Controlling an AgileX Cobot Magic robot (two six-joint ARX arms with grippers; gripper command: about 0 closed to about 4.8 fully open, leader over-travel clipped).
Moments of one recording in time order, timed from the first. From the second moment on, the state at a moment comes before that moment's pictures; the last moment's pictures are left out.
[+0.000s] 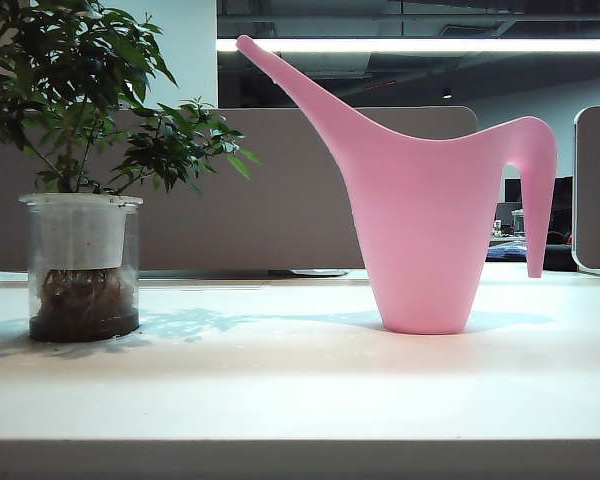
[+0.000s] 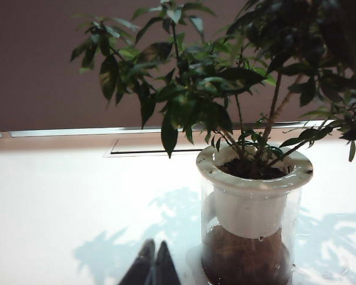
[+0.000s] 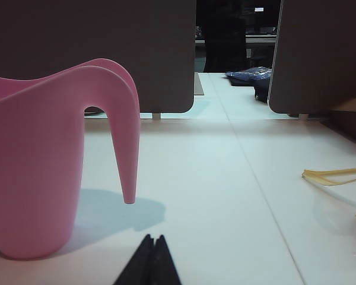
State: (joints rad) left arm -0.01 0.00 0.00 0.11 0.02 0.05; right arm 0.02 0.00 0.01 0.06 0.07 -0.02
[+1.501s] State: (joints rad) left arm -0.26 0.76 1.36 -0.77 0.40 -0.02; right arm 0.03 0.64 0.97 -0.53 0.10 0.00
